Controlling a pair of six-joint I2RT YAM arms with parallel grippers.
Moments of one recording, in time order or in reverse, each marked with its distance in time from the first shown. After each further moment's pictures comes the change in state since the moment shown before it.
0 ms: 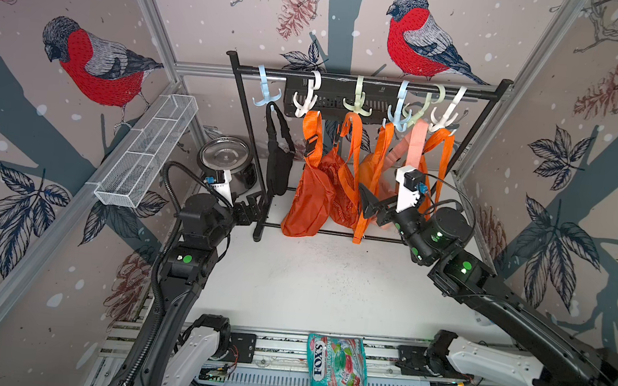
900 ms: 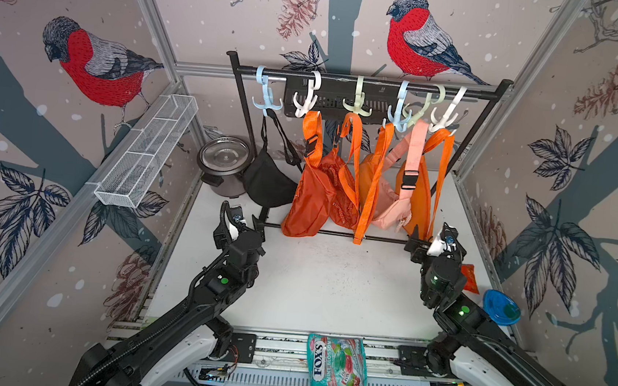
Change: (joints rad) left arm -0.452 0.039 -0.415 0.368 -1.073 0.133; right arm -0.193 -0.368 -0.666 0.060 0.534 0.153
